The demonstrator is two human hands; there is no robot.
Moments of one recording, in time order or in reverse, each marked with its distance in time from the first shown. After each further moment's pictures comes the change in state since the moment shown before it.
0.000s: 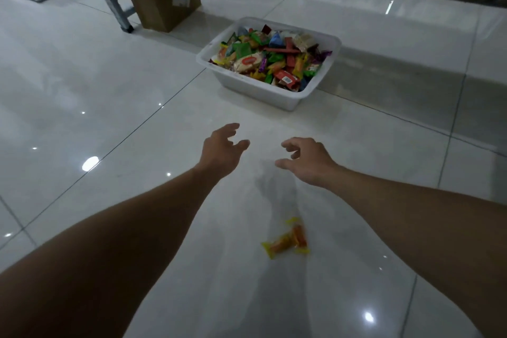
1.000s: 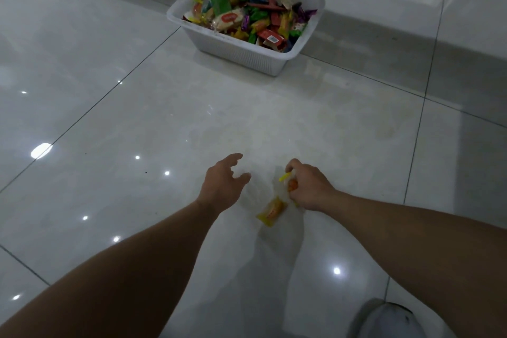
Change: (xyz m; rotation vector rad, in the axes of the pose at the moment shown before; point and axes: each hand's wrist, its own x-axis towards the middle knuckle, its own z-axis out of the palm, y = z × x) left_hand -0.060 -0.097 0.048 0.068 -0.221 0.010; right_hand -0.065 0.067 0.068 -0.335 -0.106 0.190
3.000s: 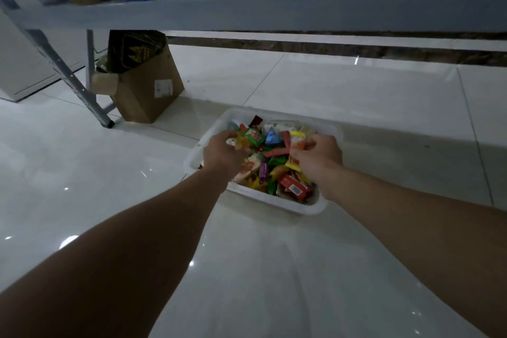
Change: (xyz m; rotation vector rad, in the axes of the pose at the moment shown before) left_hand 0.264 0.221 -0.154 -0.228 0.252 0.068; right_hand 0.204 -0.142 -0.251 0.792 0.540 0.109
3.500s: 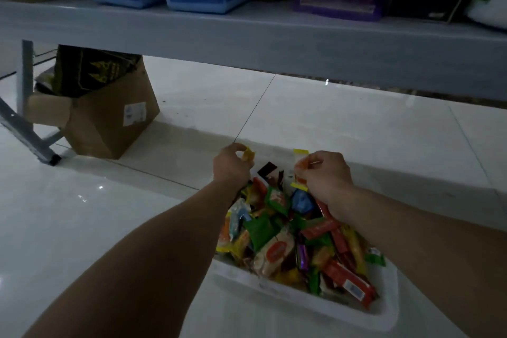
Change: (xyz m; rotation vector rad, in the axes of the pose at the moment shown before) left_hand 0.221 -0.014 0.012 0.097 -0.131 0.112; right_hand 0.124 -0.061 0.094 -0.046 0.095 0.032
